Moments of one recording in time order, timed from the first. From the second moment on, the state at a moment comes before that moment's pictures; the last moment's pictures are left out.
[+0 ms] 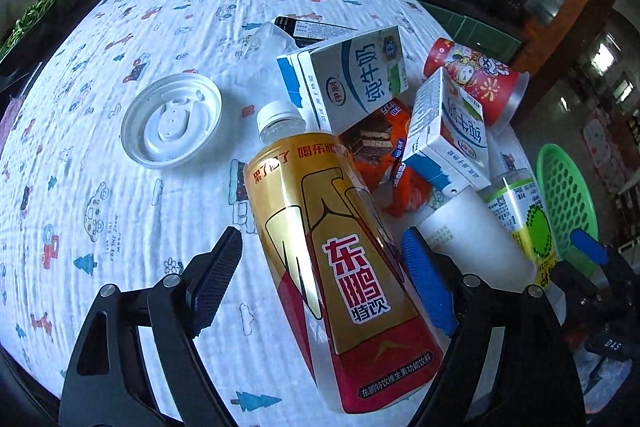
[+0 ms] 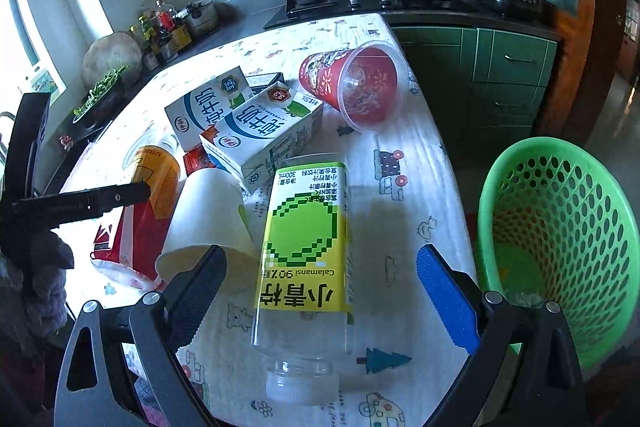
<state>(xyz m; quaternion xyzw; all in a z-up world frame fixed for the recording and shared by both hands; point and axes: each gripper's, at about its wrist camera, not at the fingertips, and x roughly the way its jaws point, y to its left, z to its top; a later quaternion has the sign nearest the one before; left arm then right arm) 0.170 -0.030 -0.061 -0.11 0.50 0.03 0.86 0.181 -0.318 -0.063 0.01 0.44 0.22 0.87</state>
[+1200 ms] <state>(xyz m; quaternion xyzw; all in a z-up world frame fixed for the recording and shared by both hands) 0.176 -0.040 -0.073 -0.05 0.51 0.03 0.86 0.216 -0.291 -0.092 -0.01 0.50 0.23 0.84</state>
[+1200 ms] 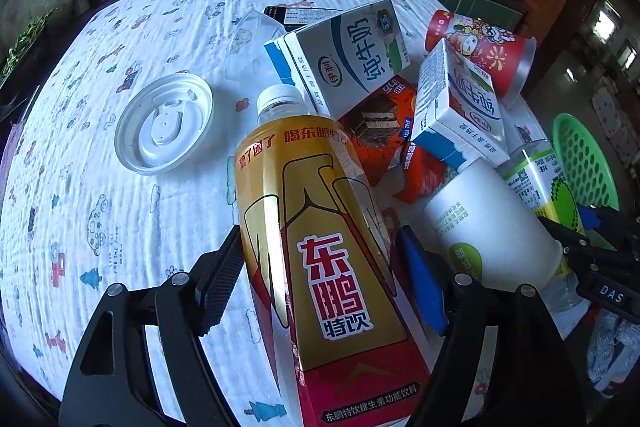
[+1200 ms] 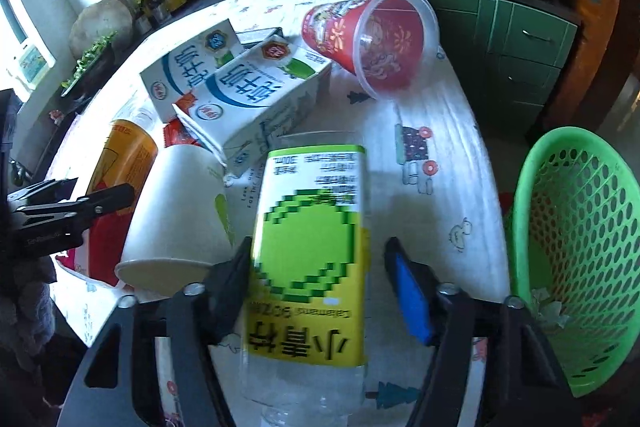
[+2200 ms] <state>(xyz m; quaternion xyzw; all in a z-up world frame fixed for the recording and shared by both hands) 0.130 -0.021 -0.023 -0.08 0.45 -0.05 0.89 0.195 -0.430 -0.014 0.12 0.39 0.15 0.90</state>
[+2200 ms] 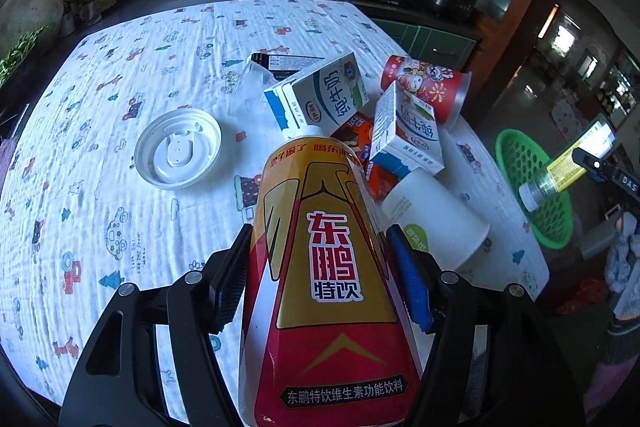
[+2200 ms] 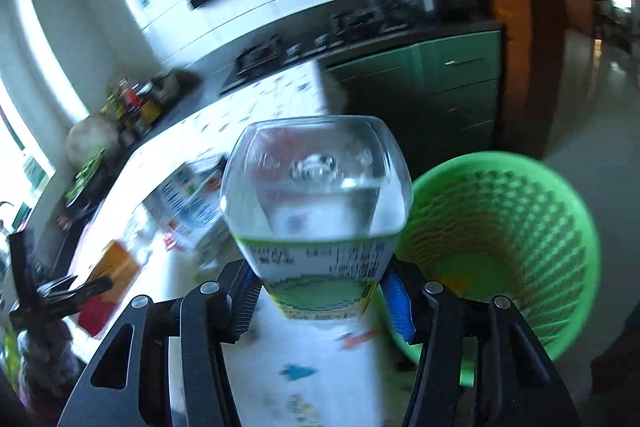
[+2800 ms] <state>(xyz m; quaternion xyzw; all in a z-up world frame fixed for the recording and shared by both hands) 0.154 -0.091 0.025 -0.09 0.42 -0.17 0.89 0.256 -0.501 -0.135 0.09 0.51 0.01 0.86</state>
